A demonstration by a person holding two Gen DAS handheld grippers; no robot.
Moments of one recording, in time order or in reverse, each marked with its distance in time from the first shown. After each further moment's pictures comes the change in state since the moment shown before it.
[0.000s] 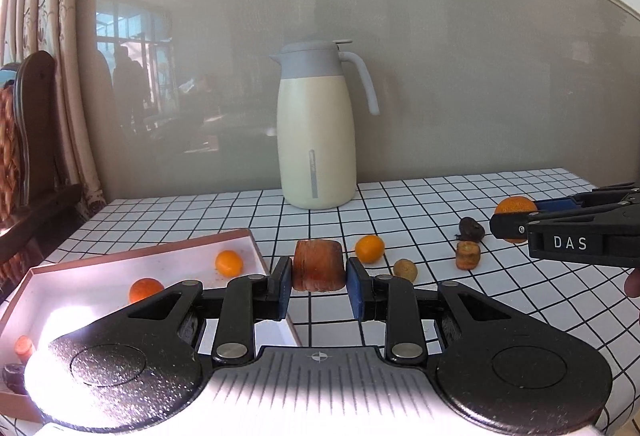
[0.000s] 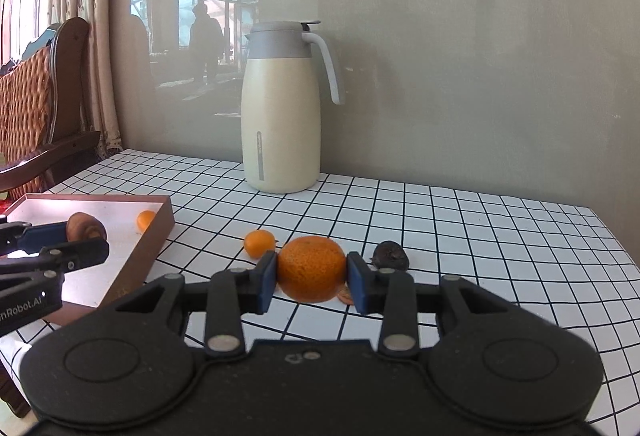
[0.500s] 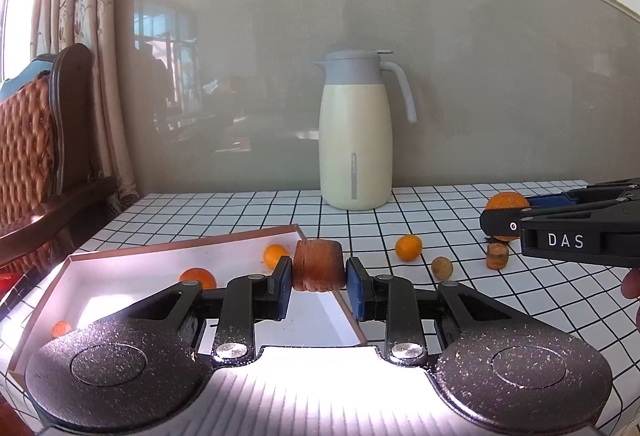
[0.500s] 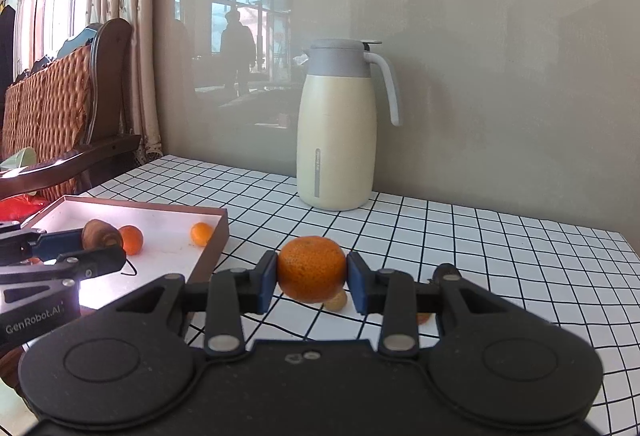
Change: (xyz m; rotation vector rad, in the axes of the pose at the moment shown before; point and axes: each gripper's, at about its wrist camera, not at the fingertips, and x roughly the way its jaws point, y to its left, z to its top) left arm -0.021 0.034 -0.010 -0.044 -0.012 0.063; right arm -0.008 0.047 0.011 -0.053 -0.036 0.085
